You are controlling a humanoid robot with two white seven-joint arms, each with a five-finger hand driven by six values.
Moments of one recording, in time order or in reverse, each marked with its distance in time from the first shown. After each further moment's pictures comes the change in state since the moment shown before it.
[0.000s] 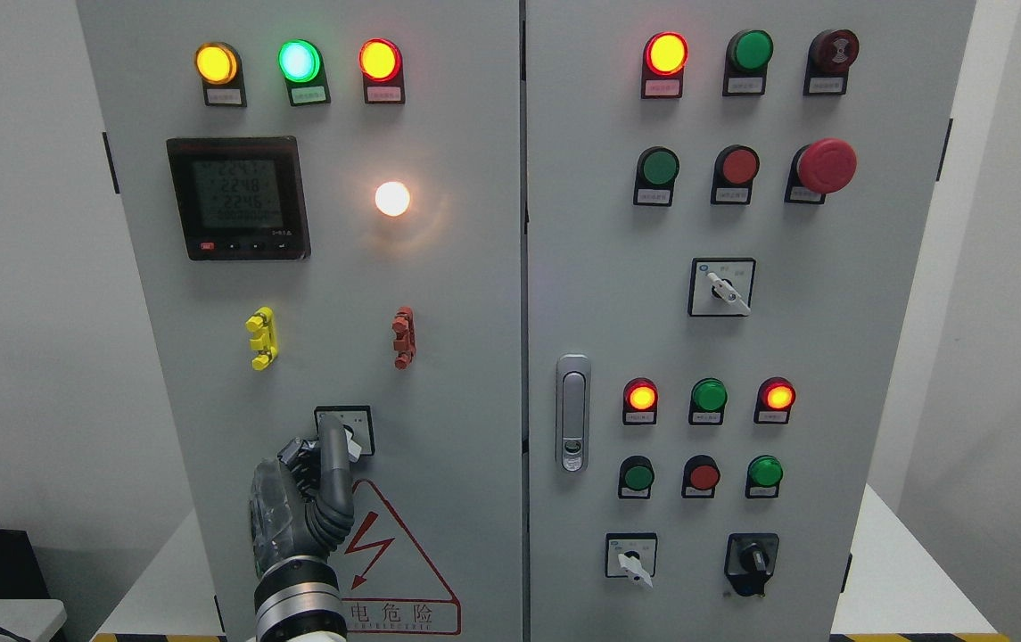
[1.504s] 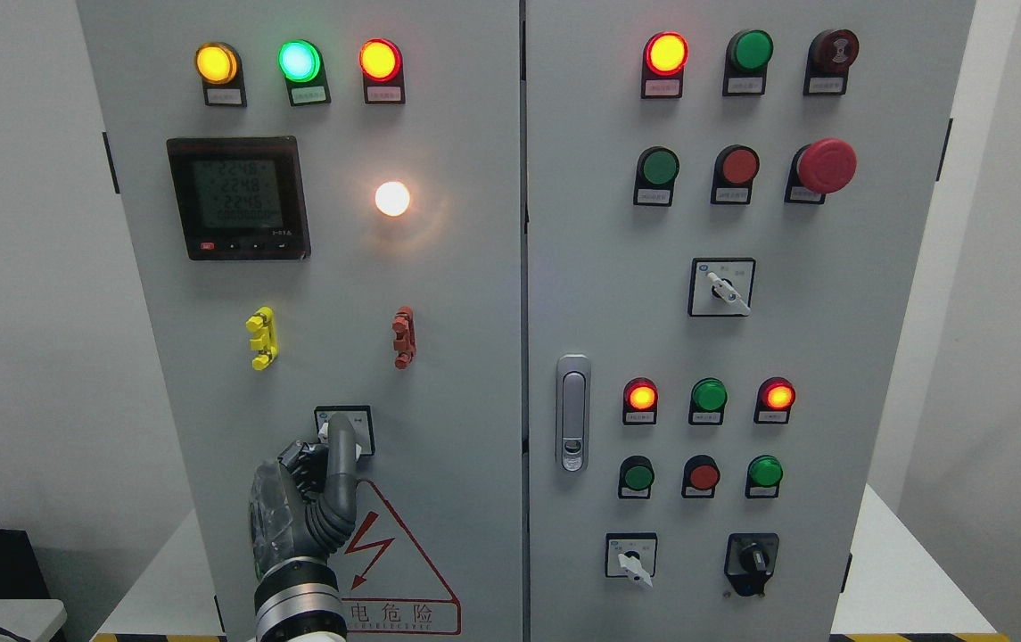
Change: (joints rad) left arm 0.000 0.000 0.000 0.000 0.000 0.001 0.001; right arm 0.000 0.000 0.000 0.000 0.000 0.000 0.000
